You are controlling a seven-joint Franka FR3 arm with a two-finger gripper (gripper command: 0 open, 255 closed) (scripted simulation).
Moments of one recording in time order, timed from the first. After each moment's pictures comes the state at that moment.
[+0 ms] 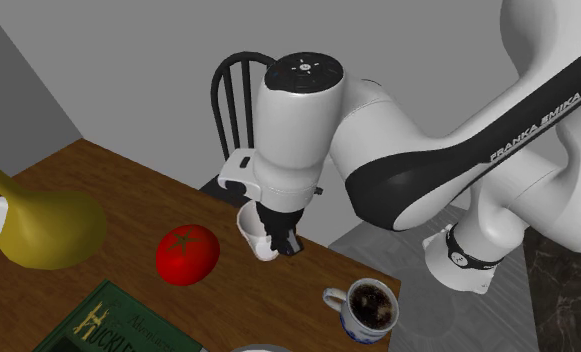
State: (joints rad) arm -0.17 -0.22 -0.28 -2.37 -0.17 2.27 -0.26
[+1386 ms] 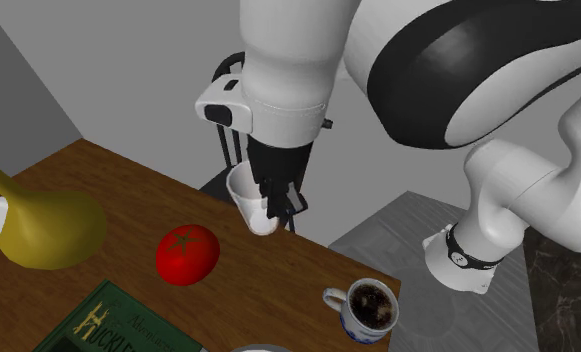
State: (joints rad) arm -0.16 -0.30 -0.25 -2.16 -0.17 1.99 -0.28
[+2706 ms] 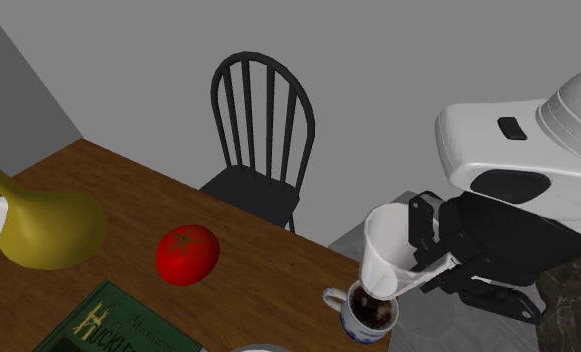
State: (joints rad) arm -0.04 -0.70 0.06 -2.39 -0.08 1.77 0.09
